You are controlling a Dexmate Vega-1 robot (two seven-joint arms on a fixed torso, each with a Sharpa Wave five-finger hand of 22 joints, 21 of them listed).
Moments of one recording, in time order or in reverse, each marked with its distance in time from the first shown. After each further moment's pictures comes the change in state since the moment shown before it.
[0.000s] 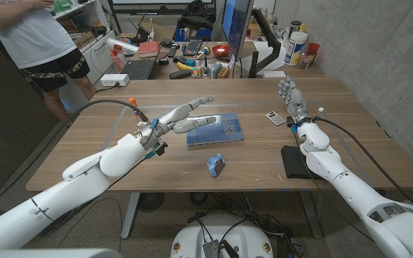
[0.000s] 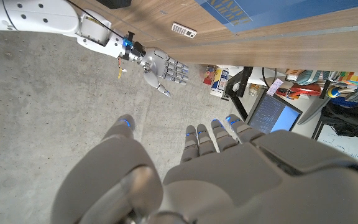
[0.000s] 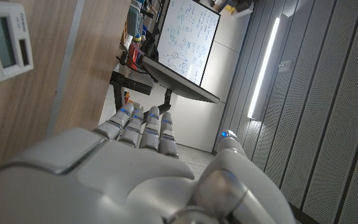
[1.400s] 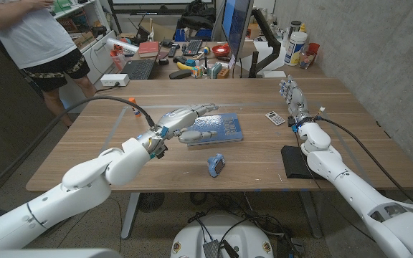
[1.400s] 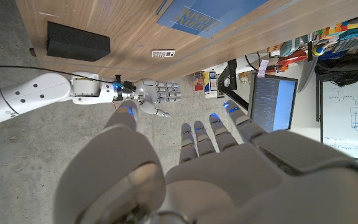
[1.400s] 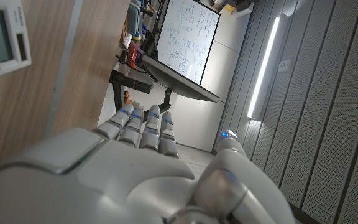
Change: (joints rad) left arm 0.036 0.040 0.036 -0.111 0.415 0.205 0.039; left_hand 0.126 0.002 0.011 -0.074 -0.015 0.064 -0.077 0.015 0.005 0.065 -0.032 0.012 0.005 0.091 -0.006 0.015 0.008 0.167 0.109 0.043 0.005; right arm 0.002 -0.005 0.005 0.000 0.004 0.000 0.006; right_hand 0.000 0.000 -0.004 -0.004 0.000 0.008 0.000 0.000 0.000 0.008 0.000 0.000 0.000 0.008 -0.003 0.000 0.000 0.000 0.000 -0.015 0.000
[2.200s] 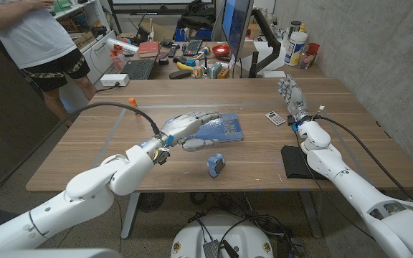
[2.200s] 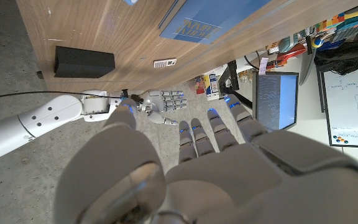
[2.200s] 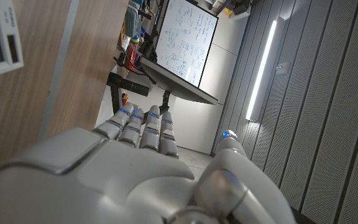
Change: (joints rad) left arm 0.028 0.002 0.037 -0.035 0.125 0.050 0.005; left_hand 0.017 -0.009 0.000 -0.008 -0.001 0.045 -0.016 0.008 0.000 0.046 -0.025 0.007 0.000 0.059 -0.001 0.015 0.003 0.050 0.022 0.006 0.000; right arm 0.012 0.000 -0.004 0.010 0.003 0.000 0.021; right_hand 0.000 0.000 -0.008 0.000 0.000 0.000 0.000 0.000 0.000 0.001 -0.002 0.000 0.000 0.003 0.003 0.000 0.000 0.007 0.000 -0.010 0.000
